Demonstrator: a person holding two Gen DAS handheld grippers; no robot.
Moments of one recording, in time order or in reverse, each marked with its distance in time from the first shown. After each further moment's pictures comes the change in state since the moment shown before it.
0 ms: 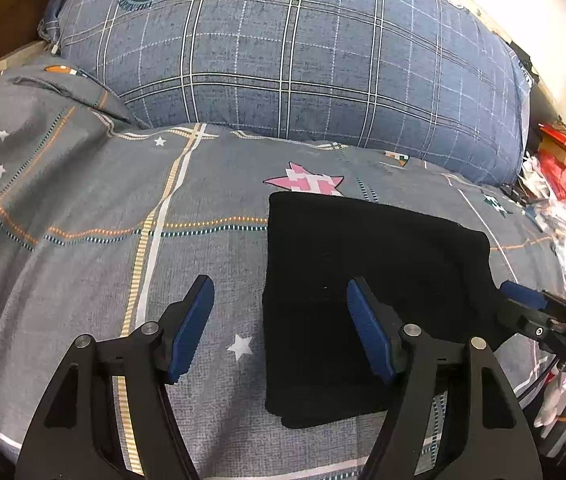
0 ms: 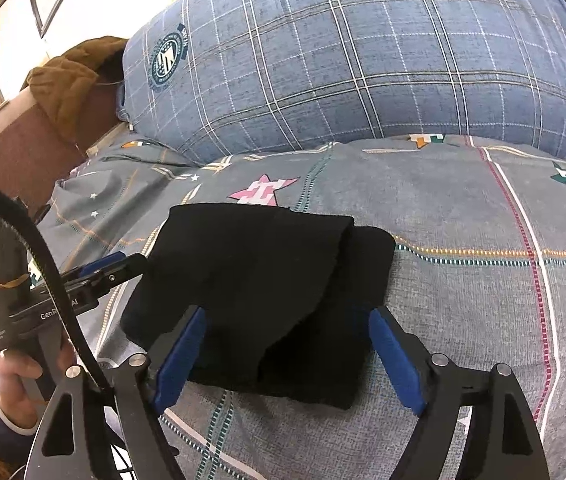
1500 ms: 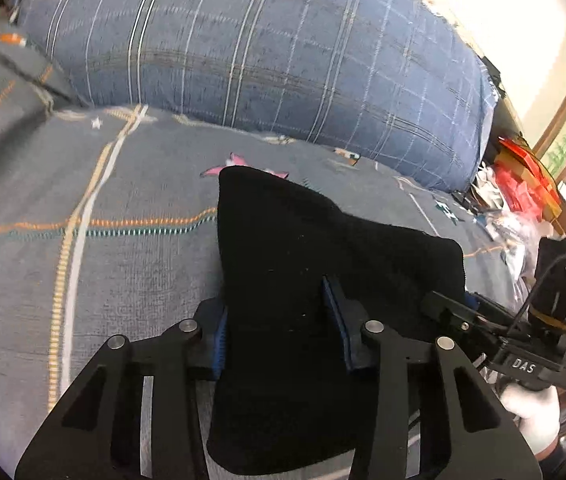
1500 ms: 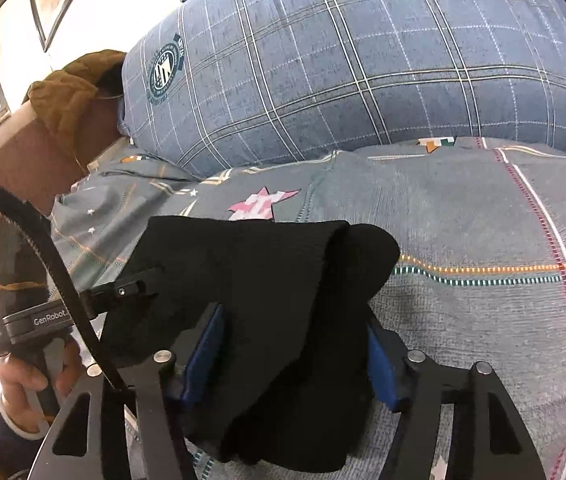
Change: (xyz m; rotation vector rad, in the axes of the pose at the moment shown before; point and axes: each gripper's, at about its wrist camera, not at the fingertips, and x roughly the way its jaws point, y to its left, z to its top) left arm 0.017 -0.015 0.014 -0.034 0.035 -0.222; right arm 0.026 -0.009 0.006 0.010 -0.056 0.038
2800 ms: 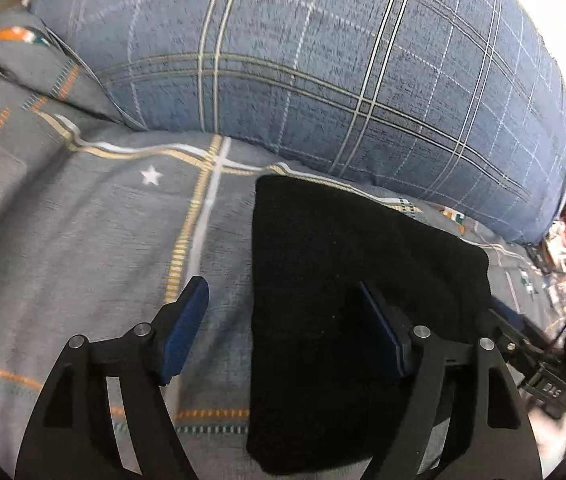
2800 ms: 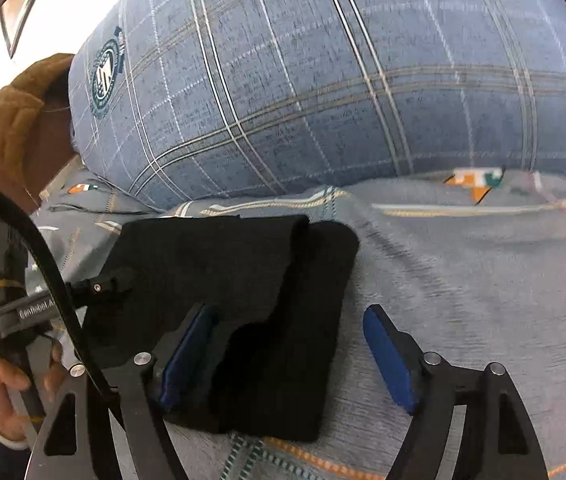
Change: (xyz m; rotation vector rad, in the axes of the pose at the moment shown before) left arm 0.070 0.091 0.098 -0.128 0.047 0.218; right arm 0.109 -0.014 0.096 0.013 0.042 -0.053
